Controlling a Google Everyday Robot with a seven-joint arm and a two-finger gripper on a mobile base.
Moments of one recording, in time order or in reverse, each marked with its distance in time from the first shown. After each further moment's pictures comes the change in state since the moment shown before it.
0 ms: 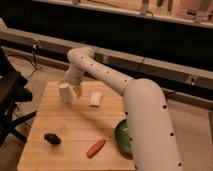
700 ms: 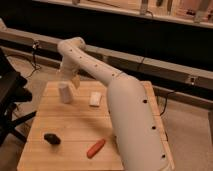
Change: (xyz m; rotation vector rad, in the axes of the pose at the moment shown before) arm 0.025 -0.047 -0.006 -0.034 0.144 -0.122
